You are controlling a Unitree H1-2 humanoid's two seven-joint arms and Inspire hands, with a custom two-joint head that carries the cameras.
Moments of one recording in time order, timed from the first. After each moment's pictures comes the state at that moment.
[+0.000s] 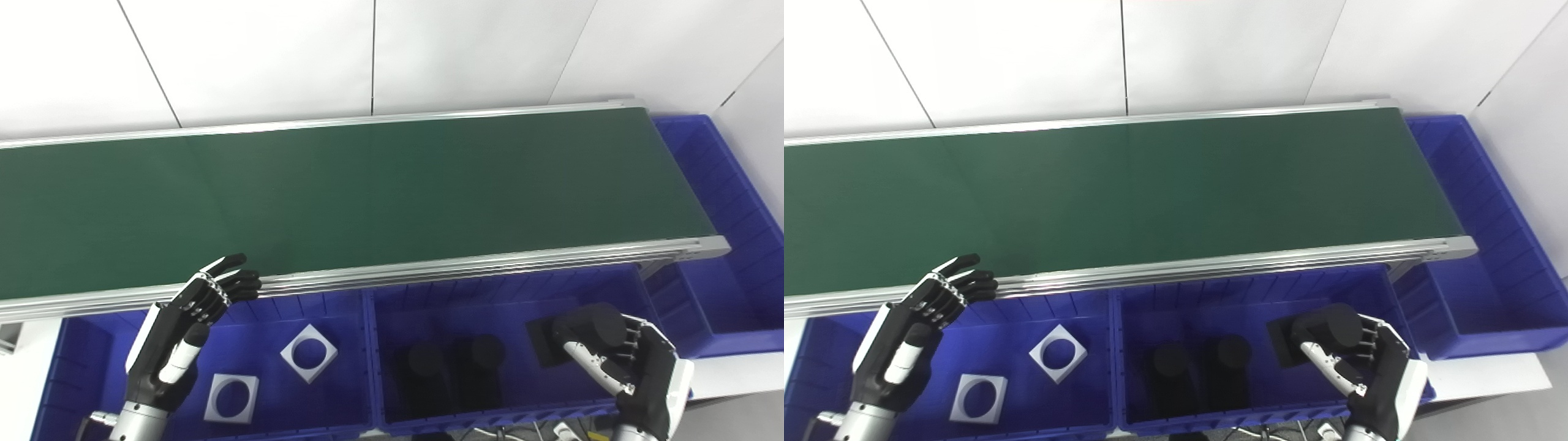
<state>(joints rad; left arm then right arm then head) 0.37 0.22 -0.03 -0.09 -0.29 -0.33 -0.33 0.46 0.10 -0.20 -0.18 -0.34 -0.01 -0.37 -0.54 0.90</state>
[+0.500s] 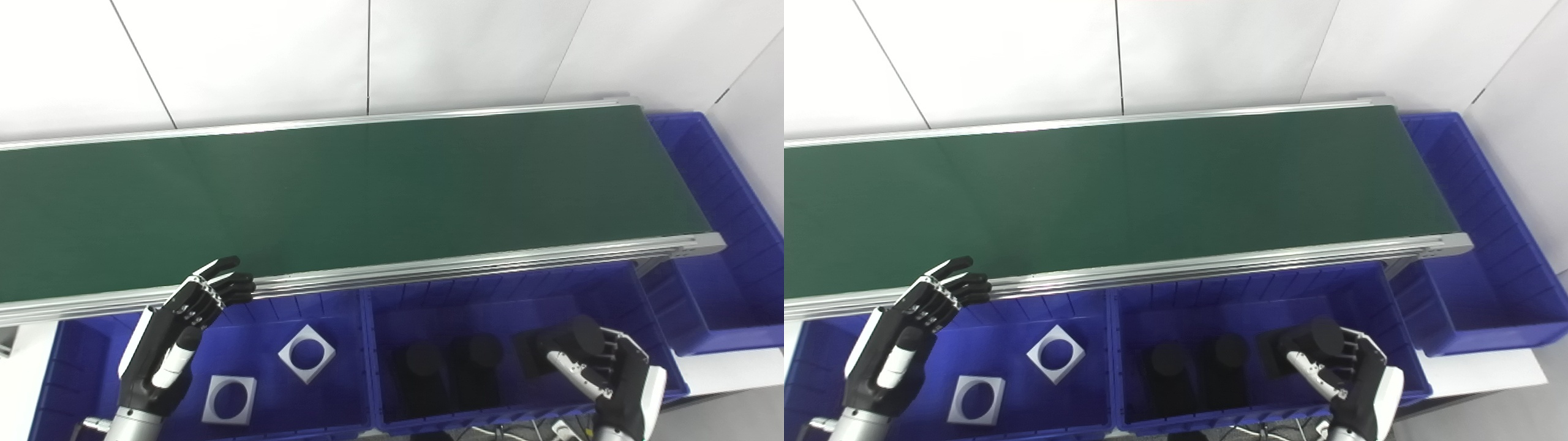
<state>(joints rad) 0.38 0.22 -0.03 -0.12 -0.29 -0.32 -0.33 0.42 0.10 -0.19 -0.01 -0.33 -0.02 -0.40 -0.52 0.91</state>
